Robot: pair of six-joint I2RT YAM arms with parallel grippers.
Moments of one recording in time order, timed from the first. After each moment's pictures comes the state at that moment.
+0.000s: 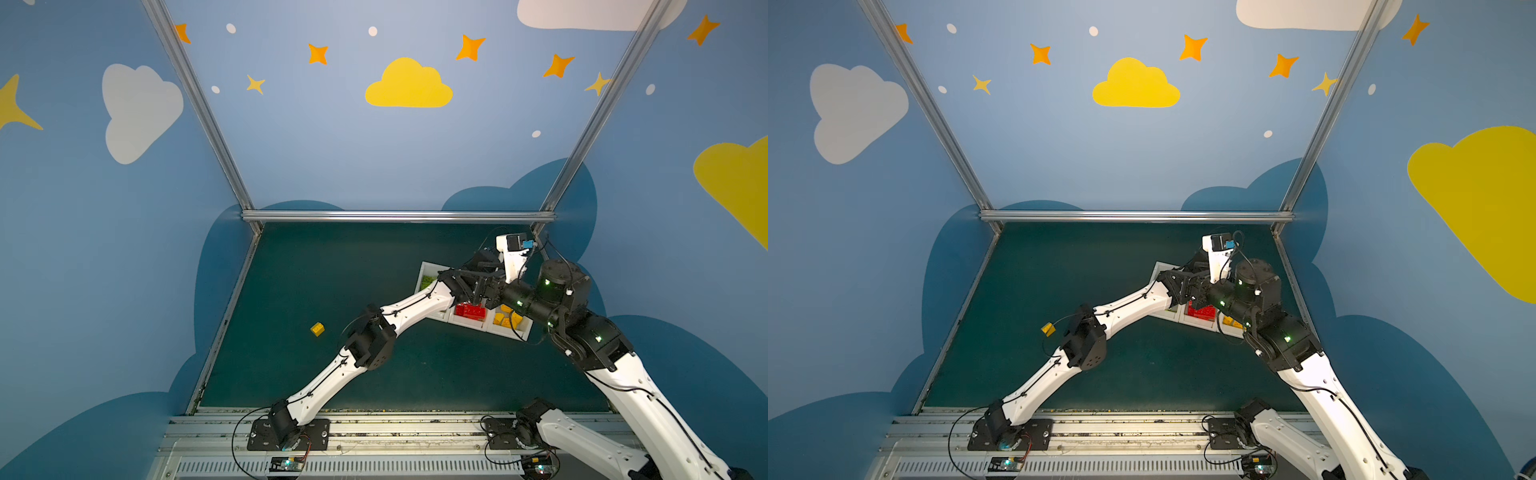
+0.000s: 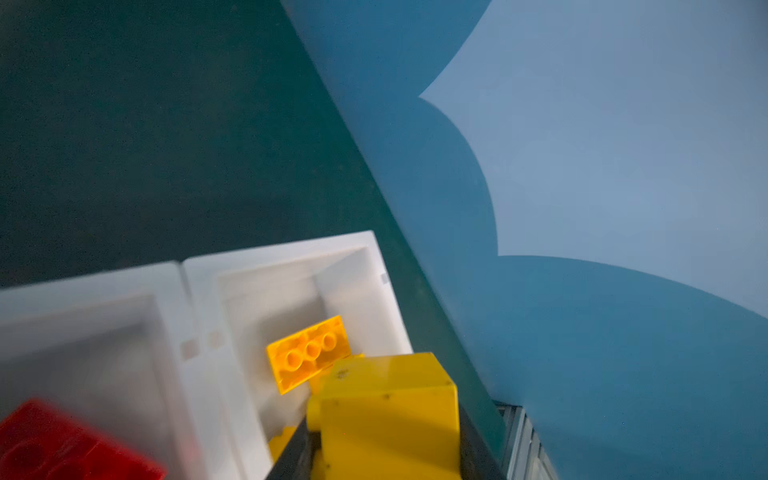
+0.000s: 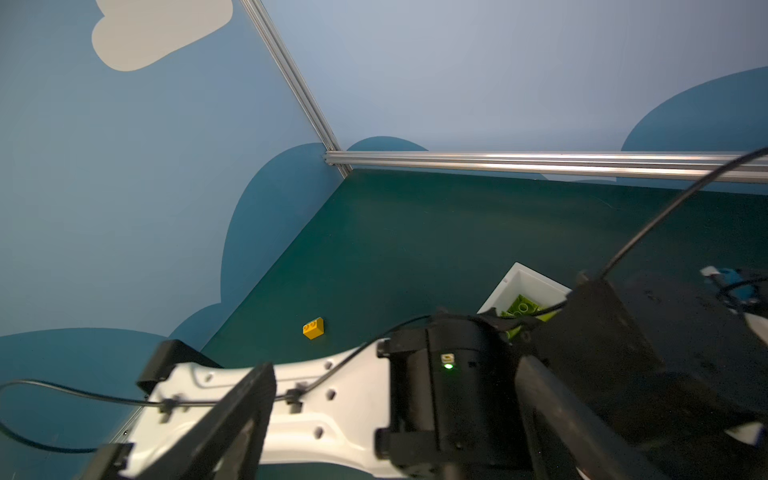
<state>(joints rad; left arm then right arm) -0.97 2.71 2.65 -0.42 0.27 -0.73 0.57 0.89 1.14 -0.52 -0.20 0.34</state>
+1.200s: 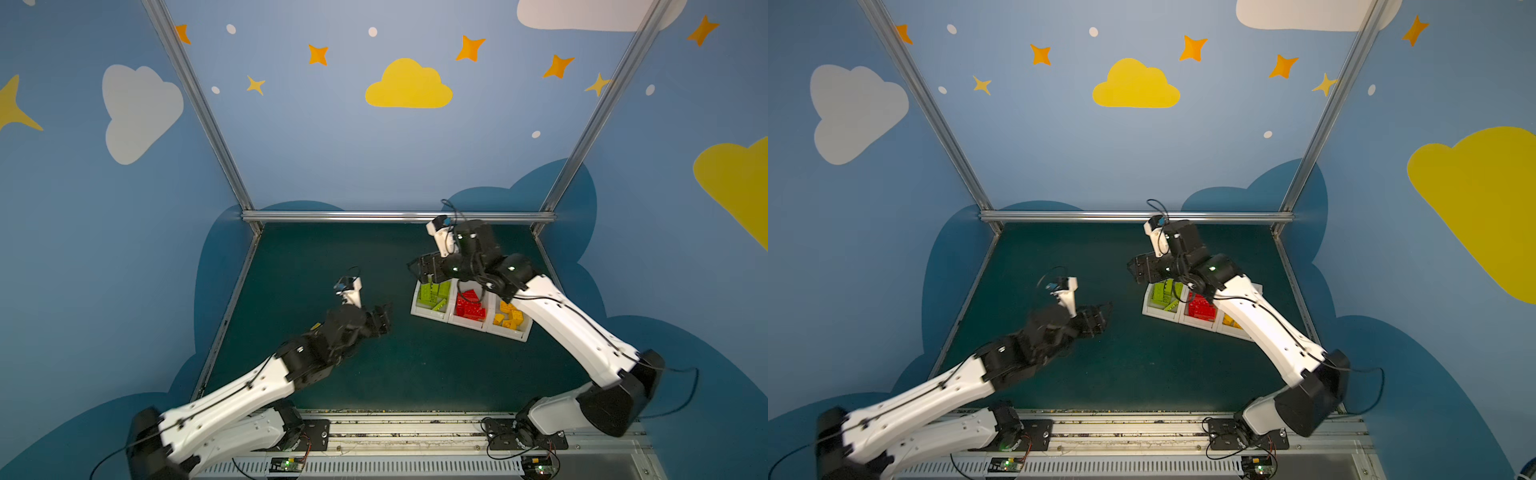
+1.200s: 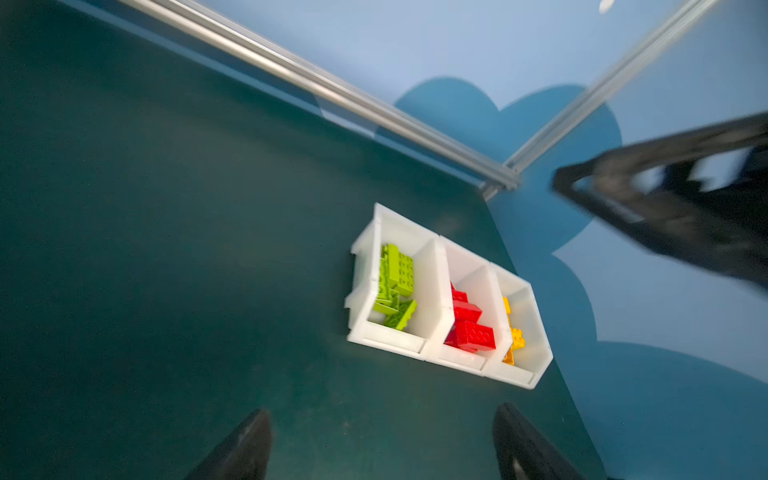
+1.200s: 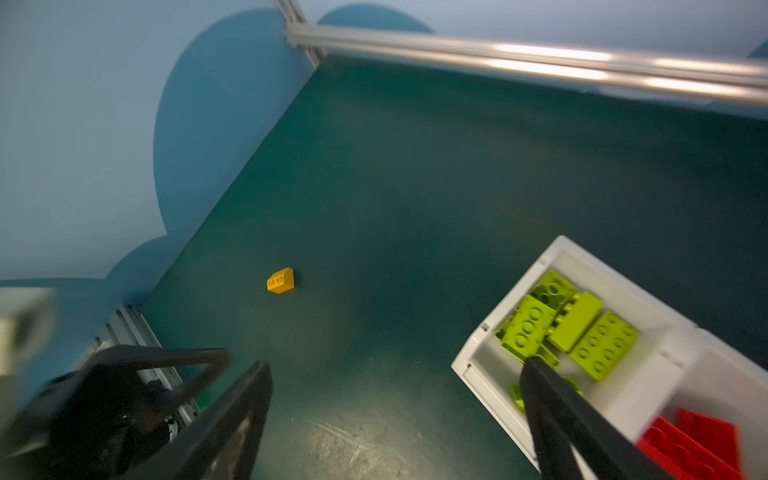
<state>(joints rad) -0.91 0.76 0.71 -0.34 -0.42 -0.81 0.71 1.54 1.52 -0.64 -0.18 0.27</state>
